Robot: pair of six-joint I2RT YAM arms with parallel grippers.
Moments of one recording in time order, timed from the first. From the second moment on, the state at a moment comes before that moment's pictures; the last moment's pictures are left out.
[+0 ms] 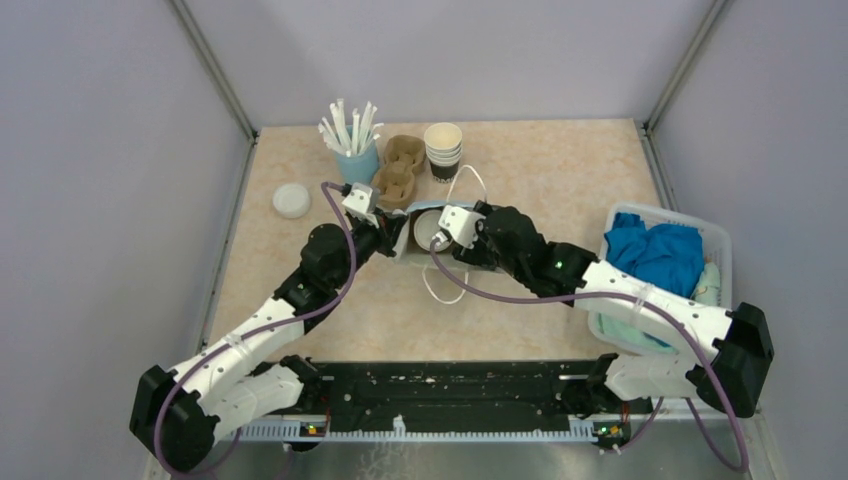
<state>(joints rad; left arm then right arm) -0.63 0.94 0.62 0.30 -0.02 -0.21 0.94 1.21 1.00 -0.34 0.36 -0.59</state>
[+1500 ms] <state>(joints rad) -0.63 0.92 0.63 0.22 0.01 -0.21 0.80 1.33 0.90 -0.01 0.15 -0.66</state>
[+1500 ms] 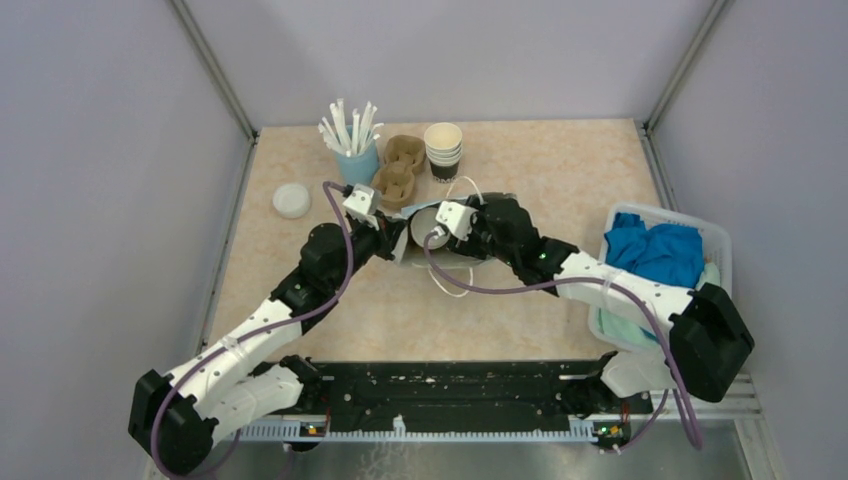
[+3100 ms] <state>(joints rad) -0.63 0.92 0.90 -0.35 -0.07 -0.47 0.80 1.51 1.24 -0.62 -0.04 -0.56</state>
